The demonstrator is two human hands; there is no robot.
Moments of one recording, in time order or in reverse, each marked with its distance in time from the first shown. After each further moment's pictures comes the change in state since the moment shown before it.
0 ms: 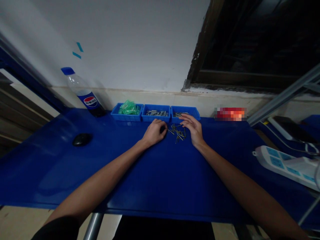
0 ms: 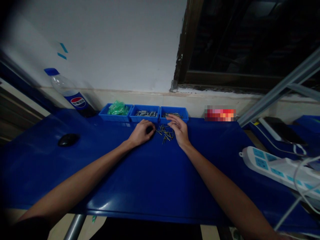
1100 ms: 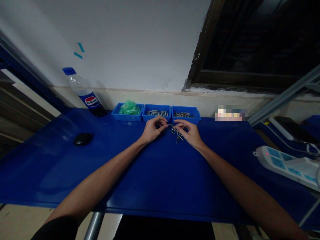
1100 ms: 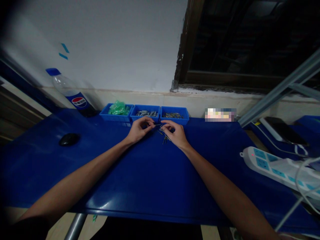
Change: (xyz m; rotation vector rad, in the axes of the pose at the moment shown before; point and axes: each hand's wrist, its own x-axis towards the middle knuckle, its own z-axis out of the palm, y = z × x) left_hand 0.005 -0.004 -0.002 -0.575 0.168 -0.127; right_hand -0.006 0.003 0.007 -0.196 -0.176 -0.088
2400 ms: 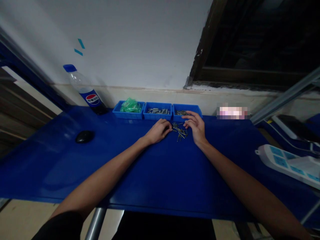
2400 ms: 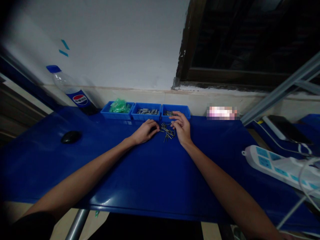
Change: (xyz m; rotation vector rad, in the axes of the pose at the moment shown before) left_hand -0.003 0.001 0.003 0.486 -0.369 0.164; right_hand 0.002 0.003 -0.007 0.204 0.227 0.081
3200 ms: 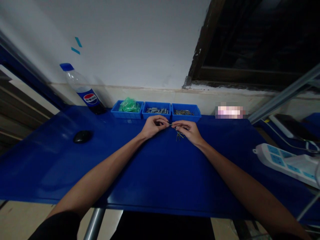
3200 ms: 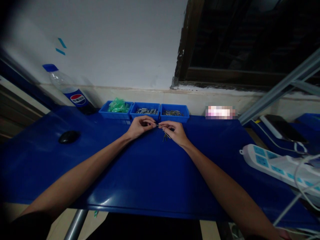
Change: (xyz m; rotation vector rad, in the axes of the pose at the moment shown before) left_hand 0.003 -0.008 -0.003 -0.757 0.255 -0.295; right_hand -0.006 -0.006 0.004 -0.034 -0.352 0.022
